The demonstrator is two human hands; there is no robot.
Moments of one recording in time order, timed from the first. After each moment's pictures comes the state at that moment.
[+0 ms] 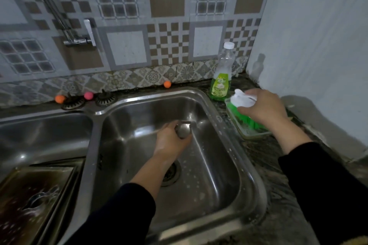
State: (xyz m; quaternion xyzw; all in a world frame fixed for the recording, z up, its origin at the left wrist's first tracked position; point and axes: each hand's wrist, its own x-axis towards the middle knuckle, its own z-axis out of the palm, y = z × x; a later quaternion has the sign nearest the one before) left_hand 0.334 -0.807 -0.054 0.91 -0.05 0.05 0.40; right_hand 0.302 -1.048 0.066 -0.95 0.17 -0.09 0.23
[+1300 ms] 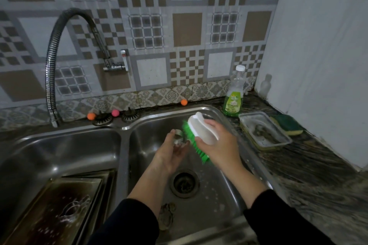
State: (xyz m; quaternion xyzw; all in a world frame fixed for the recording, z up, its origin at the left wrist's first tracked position) left_hand 0.303 -0.751 0.010 0.41 0.19 -0.16 0.88; right_hand 0.256 -0.885 0.028 -0.87 0.04 -0.21 0.44
